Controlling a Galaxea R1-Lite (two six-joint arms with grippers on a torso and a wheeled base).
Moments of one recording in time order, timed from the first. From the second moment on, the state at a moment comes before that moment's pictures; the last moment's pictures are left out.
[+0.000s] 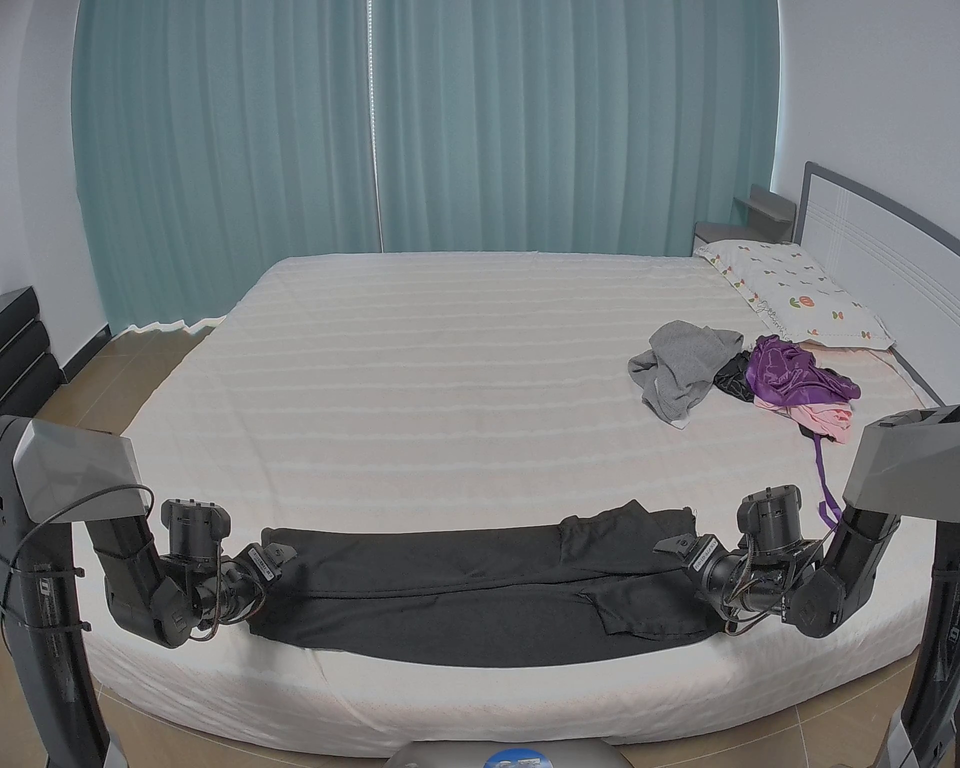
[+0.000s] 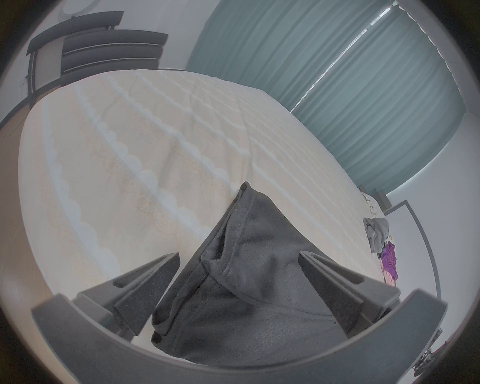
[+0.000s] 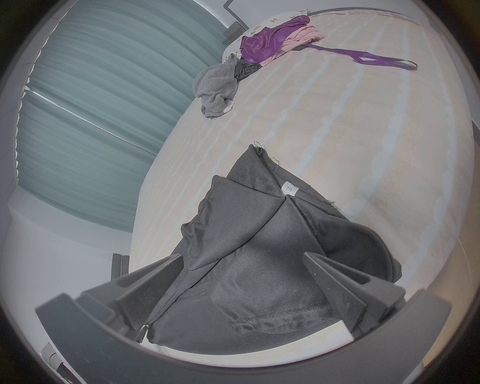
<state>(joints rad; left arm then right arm) -0.05 2.29 -0.48 -1.08 -0.01 -0.75 0.29 2.23 -0.51 -1.00 0.02 1.01</state>
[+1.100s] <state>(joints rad) -0.05 2.29 -0.50 -1.16 0.04 -0.77 0.24 2.27 -0.68 -0.85 0.00 1.00</state>
